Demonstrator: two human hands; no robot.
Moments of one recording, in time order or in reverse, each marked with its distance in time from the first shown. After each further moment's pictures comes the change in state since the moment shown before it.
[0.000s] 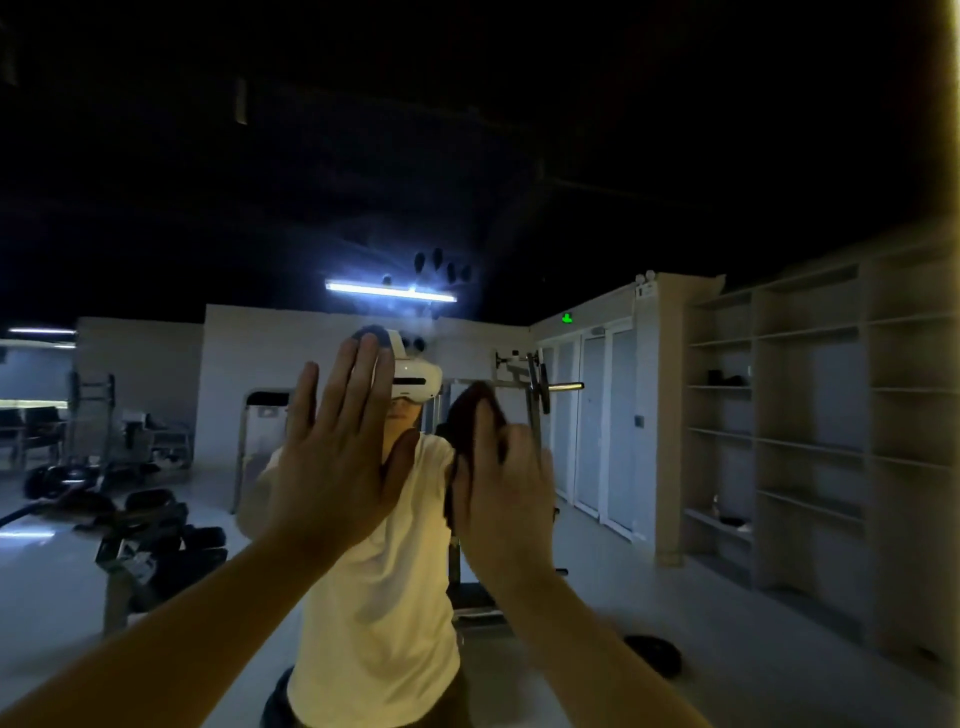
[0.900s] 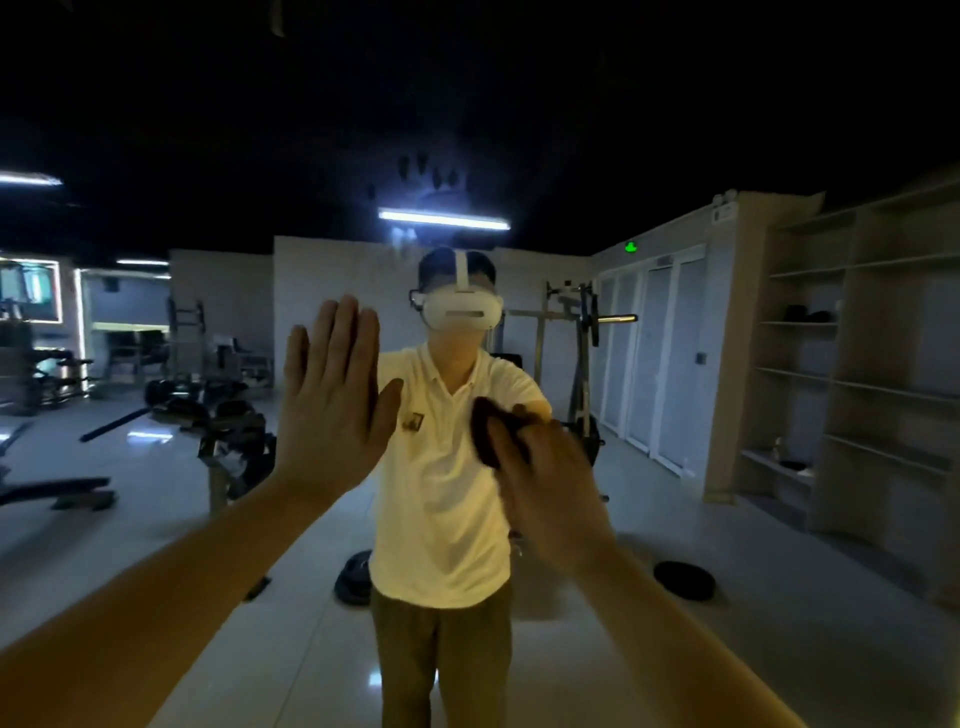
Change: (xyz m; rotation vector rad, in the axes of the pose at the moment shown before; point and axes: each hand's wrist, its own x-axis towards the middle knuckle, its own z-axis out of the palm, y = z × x) left_hand -0.045 0.023 -0.003 0.002 -0.064 -0.092; right_hand -0.066 0.091 -0.017 -0.035 -0.134 -0.411
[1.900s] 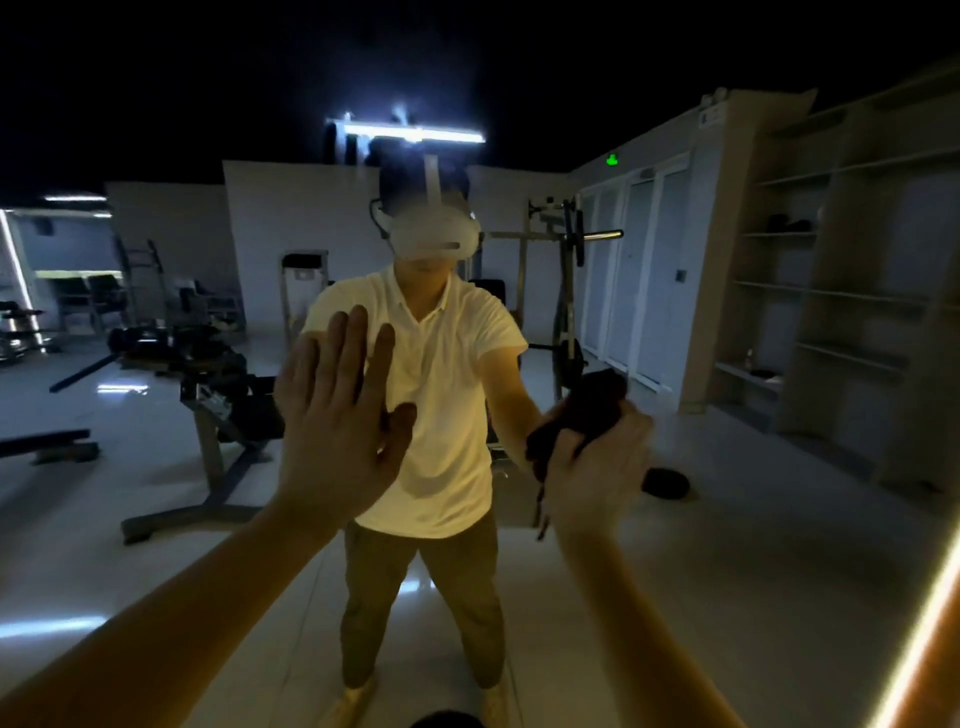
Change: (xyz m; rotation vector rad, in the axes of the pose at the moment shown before) left_hand -0.100 0.002 0.002 -0.155 -0.112 0.081; right_hand -0.074 -0.061 0.014 0.239 0.093 1.085
